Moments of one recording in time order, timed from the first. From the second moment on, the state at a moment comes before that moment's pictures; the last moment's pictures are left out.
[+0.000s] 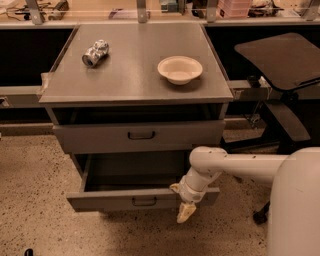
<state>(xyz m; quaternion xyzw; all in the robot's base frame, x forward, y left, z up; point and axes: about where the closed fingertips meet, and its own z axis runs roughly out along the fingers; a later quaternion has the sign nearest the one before) 0.483 -0.089 0.424 -0.75 0.62 0.21 0.07</state>
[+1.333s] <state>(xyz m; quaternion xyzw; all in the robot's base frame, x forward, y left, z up) 0.446 -0.079 0.438 -0.76 0.60 0.23 0.04</state>
